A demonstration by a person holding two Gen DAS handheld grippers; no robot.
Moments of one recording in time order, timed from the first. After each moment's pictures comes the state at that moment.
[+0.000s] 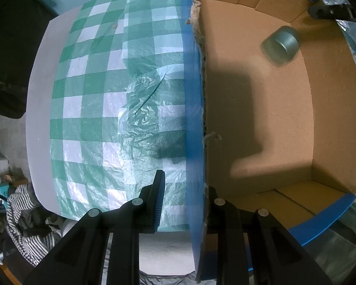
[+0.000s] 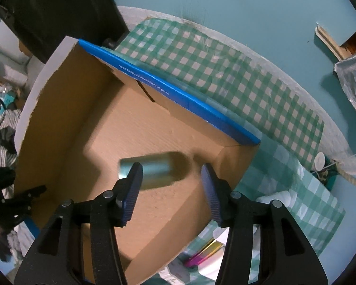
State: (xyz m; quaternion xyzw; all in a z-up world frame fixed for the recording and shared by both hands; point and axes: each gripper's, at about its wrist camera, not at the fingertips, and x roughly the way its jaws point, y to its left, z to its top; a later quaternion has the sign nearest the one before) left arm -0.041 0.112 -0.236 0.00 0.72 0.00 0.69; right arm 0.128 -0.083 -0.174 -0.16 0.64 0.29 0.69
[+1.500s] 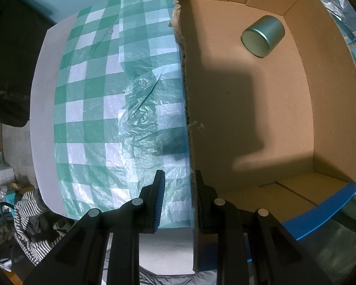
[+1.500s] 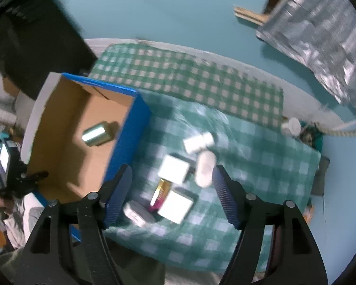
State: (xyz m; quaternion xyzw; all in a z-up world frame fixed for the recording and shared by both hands) left arm -0.043 0.102 -0.234 0.02 0.72 -0.01 0.69; right arm 0.100 -0.243 -0.080 -0.08 0.63 0.19 0.75
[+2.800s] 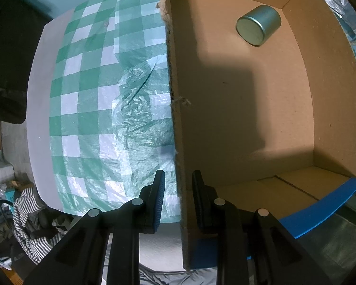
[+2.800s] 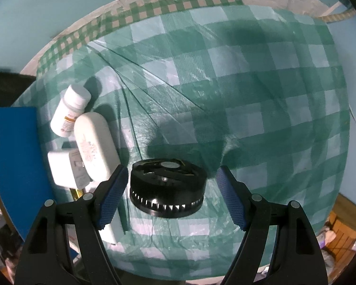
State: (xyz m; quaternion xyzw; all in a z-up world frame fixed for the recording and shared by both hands) left arm -0.049 0.095 -0.239 0.02 0.73 -0.01 0.68; right arm 0.114 -0.380 -0.252 0.10 0.75 0.04 0.66
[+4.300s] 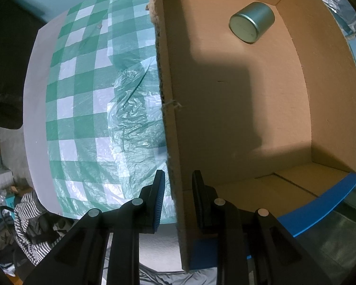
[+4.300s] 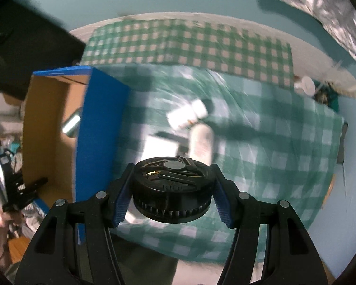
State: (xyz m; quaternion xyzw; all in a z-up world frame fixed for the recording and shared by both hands) left arm -0.052 0.100 -0.244 0.03 0.73 -0.03 0.68; right arm 0.125 -0.269 -0.145 -0.02 0.70 0.19 0.69
